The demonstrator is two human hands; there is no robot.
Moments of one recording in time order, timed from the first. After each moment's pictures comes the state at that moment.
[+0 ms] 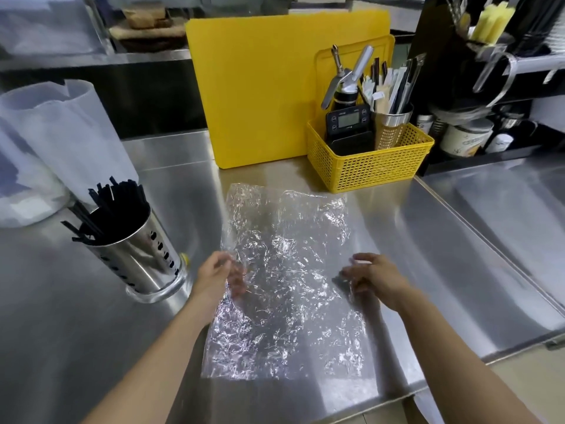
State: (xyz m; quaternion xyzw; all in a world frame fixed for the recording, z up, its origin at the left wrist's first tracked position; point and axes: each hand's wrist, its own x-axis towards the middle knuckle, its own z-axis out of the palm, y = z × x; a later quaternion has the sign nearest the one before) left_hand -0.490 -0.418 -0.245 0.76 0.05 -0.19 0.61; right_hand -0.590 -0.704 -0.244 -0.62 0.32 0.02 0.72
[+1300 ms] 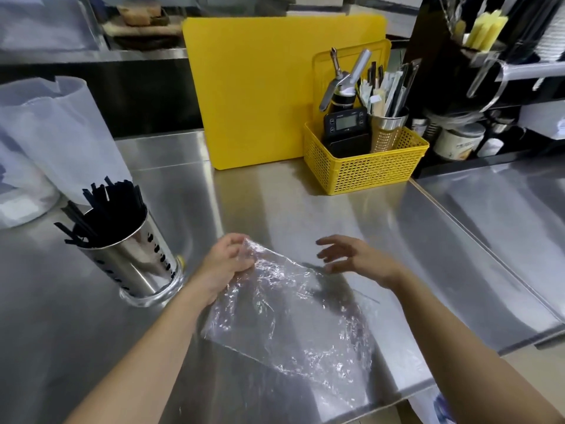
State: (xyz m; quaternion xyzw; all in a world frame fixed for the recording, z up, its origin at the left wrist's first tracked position) left_hand -0.474 -0.439 -0.217 0.71 -0.06 -0.26 0.65; right_hand -0.565 -0.694 -0.202 -0.82 0.07 0.14 0.54
